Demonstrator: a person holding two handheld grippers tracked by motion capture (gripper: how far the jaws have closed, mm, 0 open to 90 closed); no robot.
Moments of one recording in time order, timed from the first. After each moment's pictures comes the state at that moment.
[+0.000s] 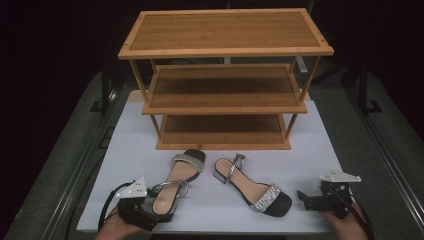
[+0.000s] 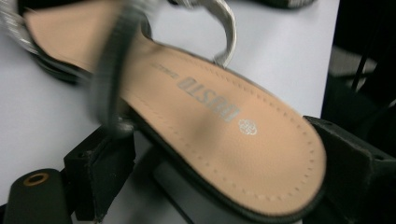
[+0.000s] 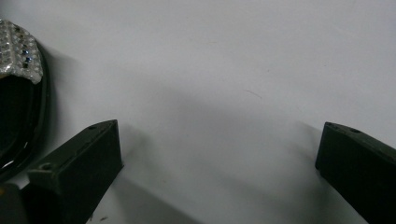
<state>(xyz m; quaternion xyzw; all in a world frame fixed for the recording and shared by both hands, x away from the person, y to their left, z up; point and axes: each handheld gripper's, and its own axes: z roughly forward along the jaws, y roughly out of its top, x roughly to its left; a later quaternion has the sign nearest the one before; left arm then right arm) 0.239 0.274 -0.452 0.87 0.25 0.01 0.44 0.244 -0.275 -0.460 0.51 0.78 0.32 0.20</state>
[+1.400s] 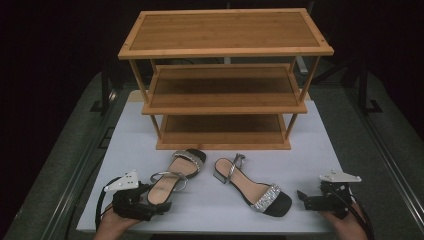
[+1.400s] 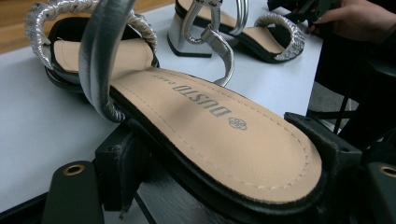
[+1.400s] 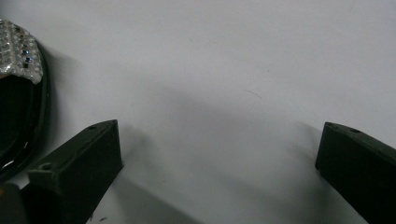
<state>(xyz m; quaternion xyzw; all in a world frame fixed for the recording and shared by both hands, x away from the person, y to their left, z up) 0.242 0.286 -0.423 0.81 0.29 0.01 0.51 0.244 -0.275 -0.460 0.51 0.78 0.32 0.20</state>
